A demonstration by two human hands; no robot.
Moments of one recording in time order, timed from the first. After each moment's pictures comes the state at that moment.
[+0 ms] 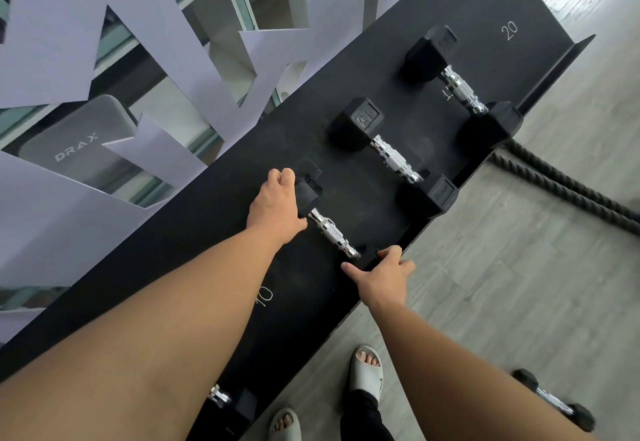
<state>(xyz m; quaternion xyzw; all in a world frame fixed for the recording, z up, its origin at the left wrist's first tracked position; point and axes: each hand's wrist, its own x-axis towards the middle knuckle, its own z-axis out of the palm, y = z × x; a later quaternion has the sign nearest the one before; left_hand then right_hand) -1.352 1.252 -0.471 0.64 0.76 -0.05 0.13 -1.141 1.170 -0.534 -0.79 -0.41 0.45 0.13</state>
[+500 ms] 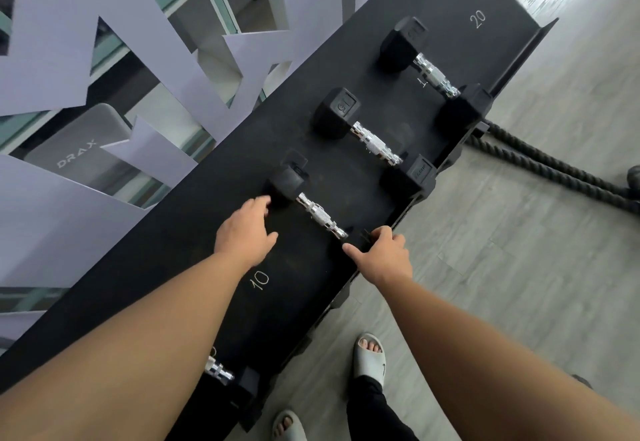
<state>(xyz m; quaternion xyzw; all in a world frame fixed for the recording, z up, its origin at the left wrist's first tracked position) -1.372 1.177 -0.455 0.60 0.77 -0.07 0.18 -1.111 1.165 -0.512 -0.76 -0.49 0.42 0.03</state>
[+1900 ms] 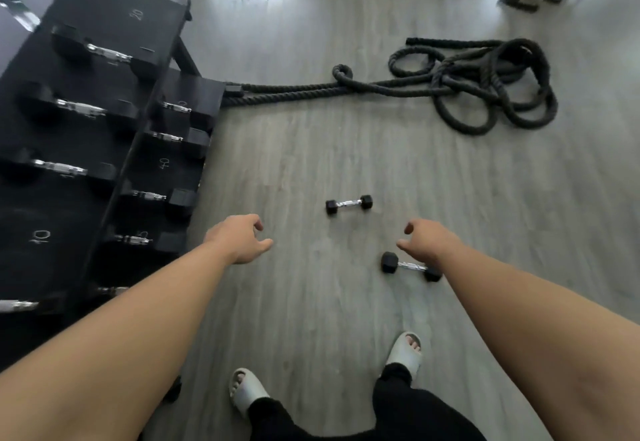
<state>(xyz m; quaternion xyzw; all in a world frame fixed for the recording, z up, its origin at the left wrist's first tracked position) -0.913 0.738 -0.367 0.79 0.52 -0.22 0.24 -0.594 0.547 -0.407 -0.86 -0.37 0.36 -0.05</state>
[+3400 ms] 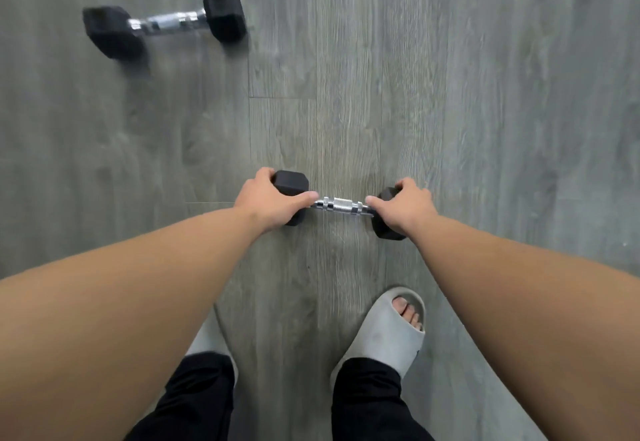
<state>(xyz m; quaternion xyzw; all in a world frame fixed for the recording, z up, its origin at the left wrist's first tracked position) -0.514 0.601 -1.086 0.59 0.60 -0.22 0.50 -0.316 0.457 -1.097 -0.87 -0.08 0.48 -0.02</state>
